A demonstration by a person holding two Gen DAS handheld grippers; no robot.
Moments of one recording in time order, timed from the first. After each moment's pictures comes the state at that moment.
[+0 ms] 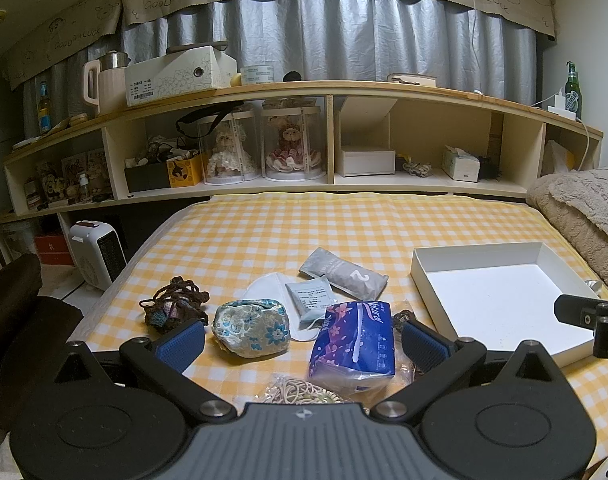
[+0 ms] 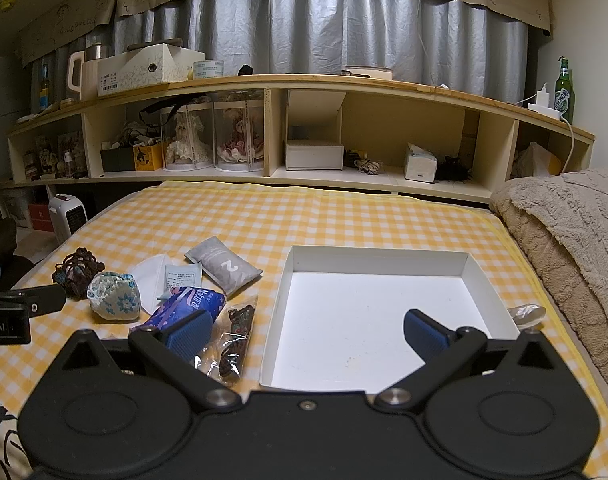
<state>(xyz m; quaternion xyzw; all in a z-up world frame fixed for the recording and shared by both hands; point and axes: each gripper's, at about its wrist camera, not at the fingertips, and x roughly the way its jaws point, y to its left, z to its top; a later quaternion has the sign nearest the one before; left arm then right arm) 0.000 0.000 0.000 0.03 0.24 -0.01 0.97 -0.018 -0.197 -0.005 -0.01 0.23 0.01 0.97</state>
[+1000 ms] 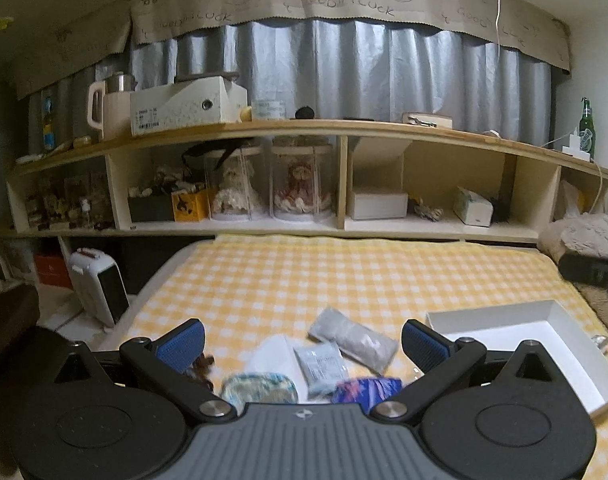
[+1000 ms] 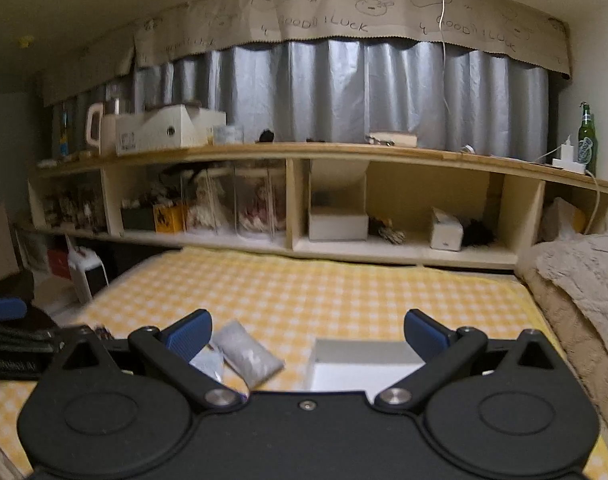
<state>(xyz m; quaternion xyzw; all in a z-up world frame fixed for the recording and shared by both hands) 0.043 0.007 0.043 0.01 0.21 0.00 0.98 0.027 -0.194 0.061 0.01 0.15 0.05 0.99</state>
